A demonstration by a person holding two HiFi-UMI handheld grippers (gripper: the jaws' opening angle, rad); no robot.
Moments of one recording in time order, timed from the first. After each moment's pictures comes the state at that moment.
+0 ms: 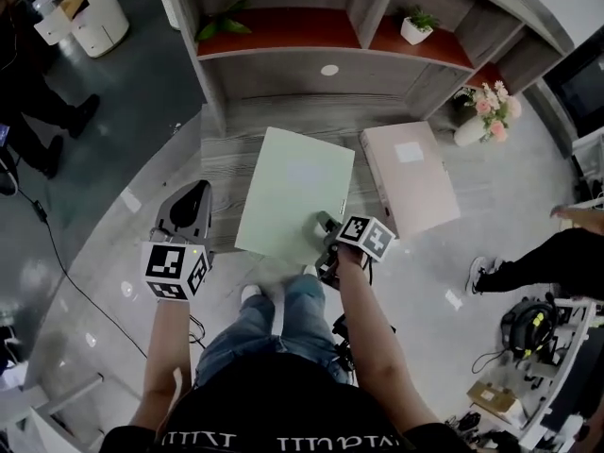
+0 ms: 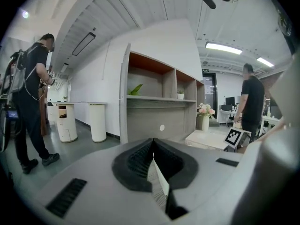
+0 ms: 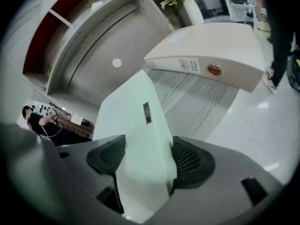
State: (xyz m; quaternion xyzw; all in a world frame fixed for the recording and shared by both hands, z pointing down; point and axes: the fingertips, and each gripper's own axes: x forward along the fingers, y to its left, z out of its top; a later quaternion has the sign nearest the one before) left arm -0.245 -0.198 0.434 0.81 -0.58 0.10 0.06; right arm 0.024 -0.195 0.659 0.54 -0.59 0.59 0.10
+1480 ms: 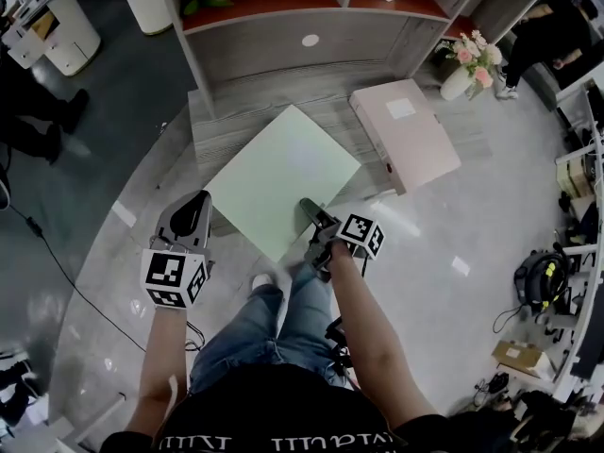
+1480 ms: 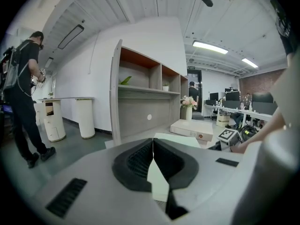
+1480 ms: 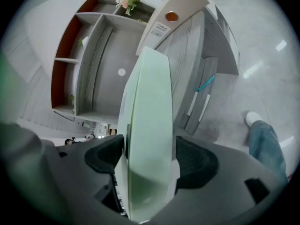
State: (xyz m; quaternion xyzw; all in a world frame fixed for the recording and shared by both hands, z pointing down) left arm -0.252 -0.133 0.475 0.85 -0.50 0.13 0.06; right arm -0.044 -0.135 0.677 0.43 -0.59 0.66 -0.14
